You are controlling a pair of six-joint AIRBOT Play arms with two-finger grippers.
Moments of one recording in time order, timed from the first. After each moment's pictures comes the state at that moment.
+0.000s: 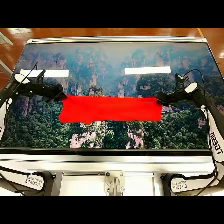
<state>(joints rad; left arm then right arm) 0.14 -1.67 1.38 0.91 -1.11 -1.43 -0.14 -1.60 1.19 -1.08 0.91 1.38</state>
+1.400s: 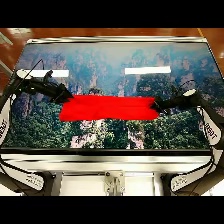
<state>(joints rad) 0.11 -1.75 1.49 0.82 -1.35 -1.40 -0.20 -1.78 1.20 -0.76 1.06 1.35</state>
